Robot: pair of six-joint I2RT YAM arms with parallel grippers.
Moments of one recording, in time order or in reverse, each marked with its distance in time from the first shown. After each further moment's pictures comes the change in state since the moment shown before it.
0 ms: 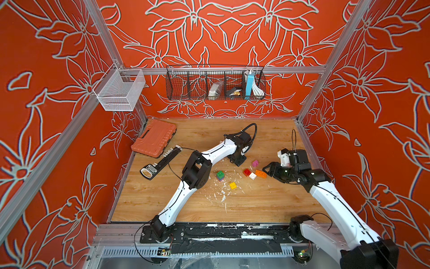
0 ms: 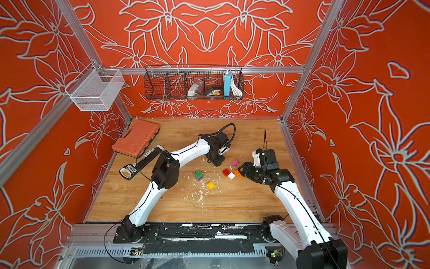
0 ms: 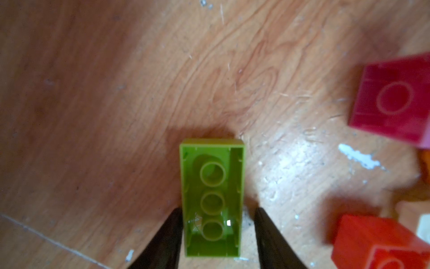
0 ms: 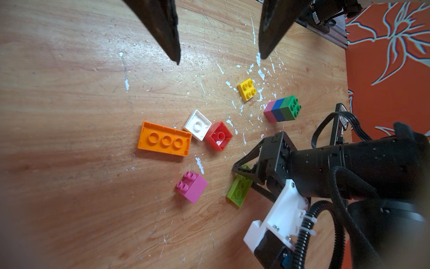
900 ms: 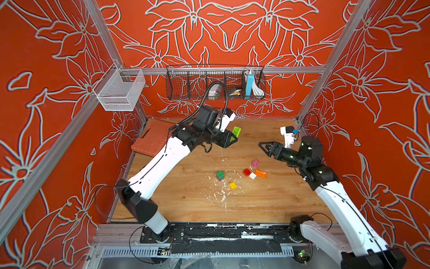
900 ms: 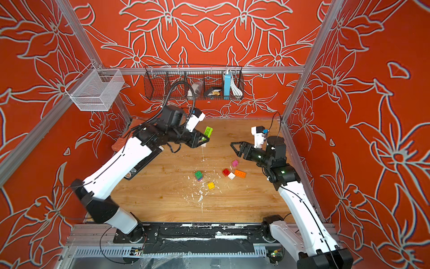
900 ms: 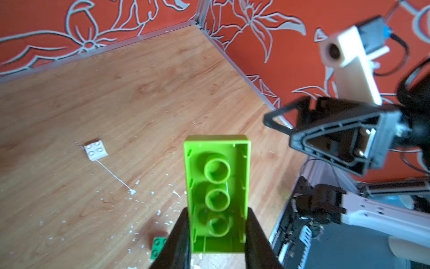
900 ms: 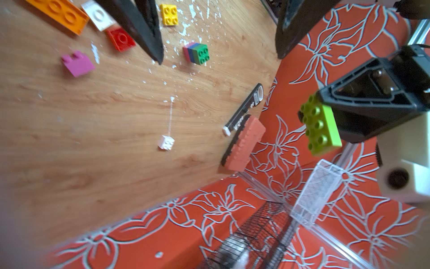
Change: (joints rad) left arm 0.108 -0.963 -0.483 0.238 0.415 -0.285; right arm 0.035 0.004 0.195 0.426 -0.239 0.024
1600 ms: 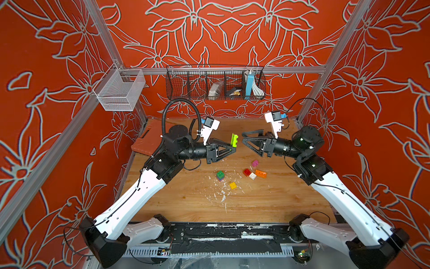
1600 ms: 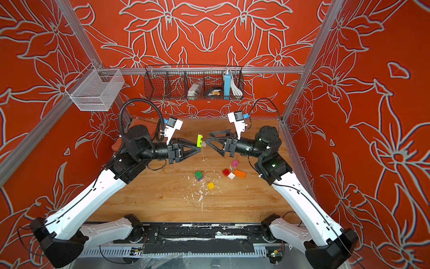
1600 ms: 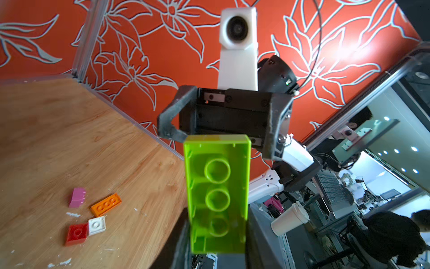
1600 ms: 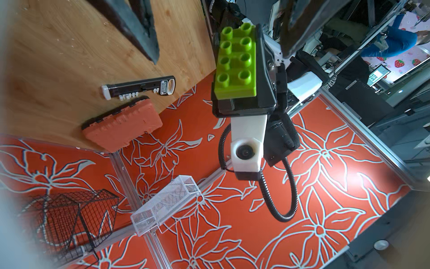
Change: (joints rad) left arm 0.043 -0.397 -0.502 0.702 0.443 -0.375; right arm 0.285 0.087 0.161 0.428 -0.223 0.139
